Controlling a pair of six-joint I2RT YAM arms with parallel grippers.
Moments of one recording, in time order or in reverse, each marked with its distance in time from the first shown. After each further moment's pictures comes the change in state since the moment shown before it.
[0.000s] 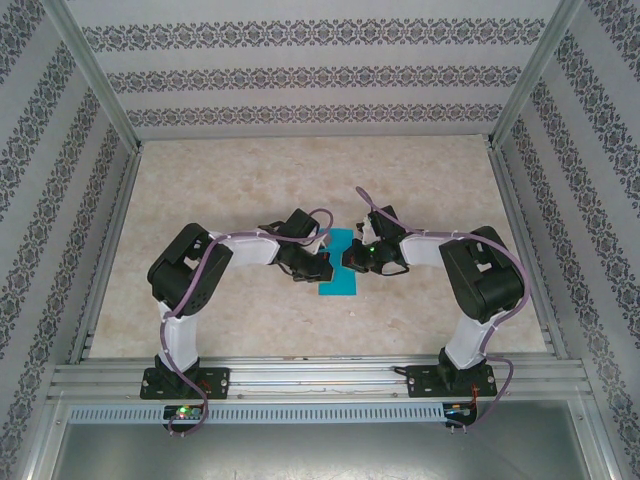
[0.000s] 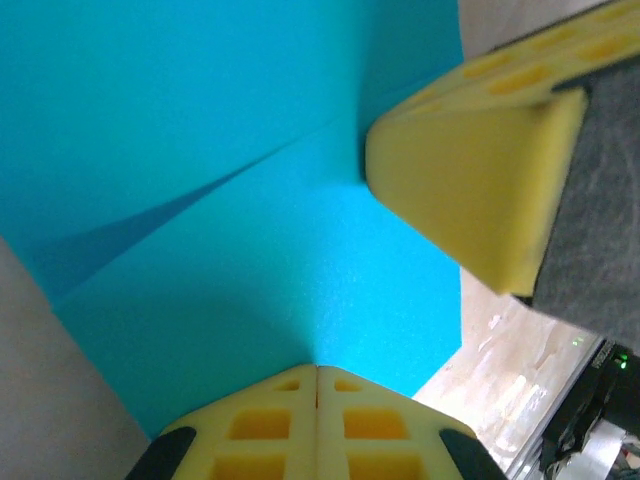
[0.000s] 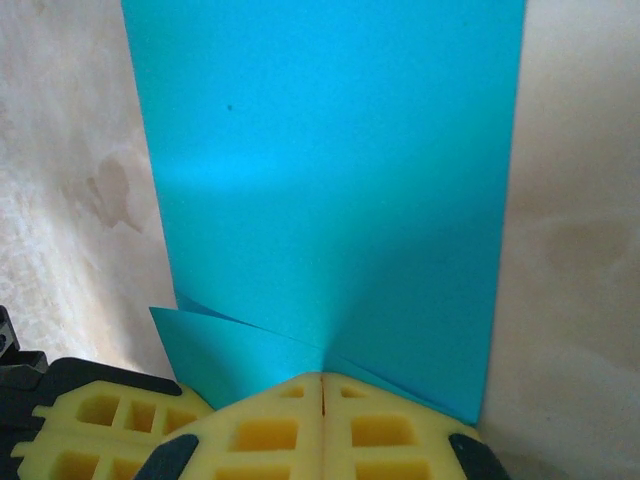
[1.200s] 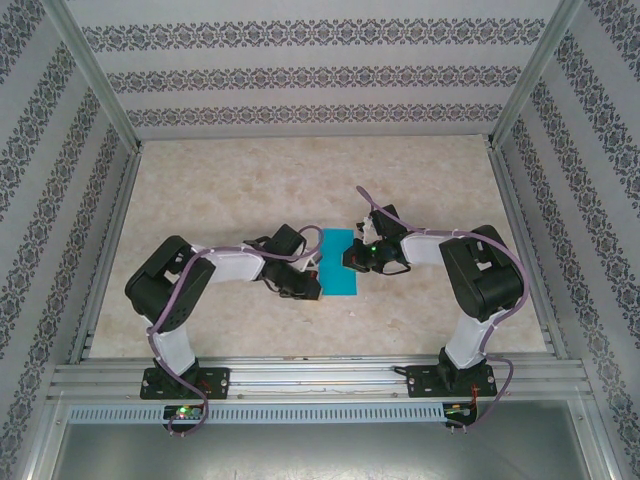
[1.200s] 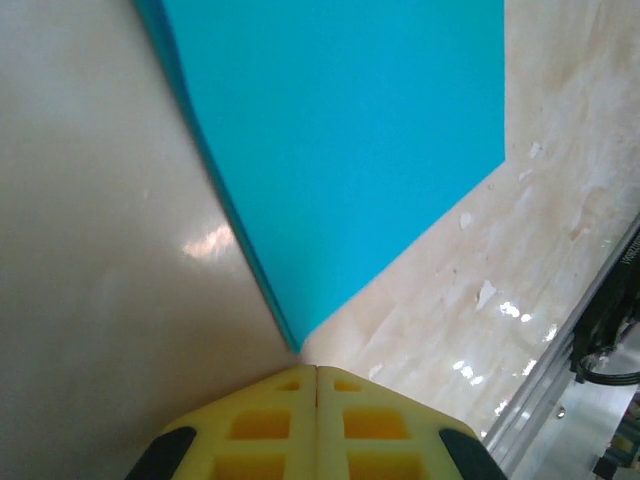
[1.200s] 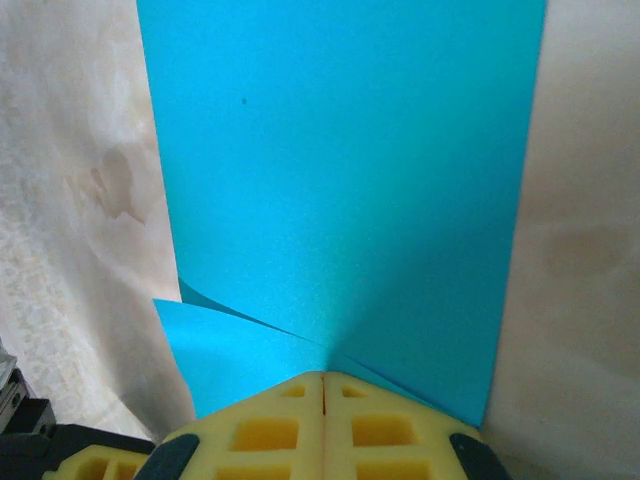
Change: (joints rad) left arm -0.002 -0.170 -0.222 0.021 0.039 0.067; right arm -0.013 -0.002 0.007 -0.013 -0.027 -0.029
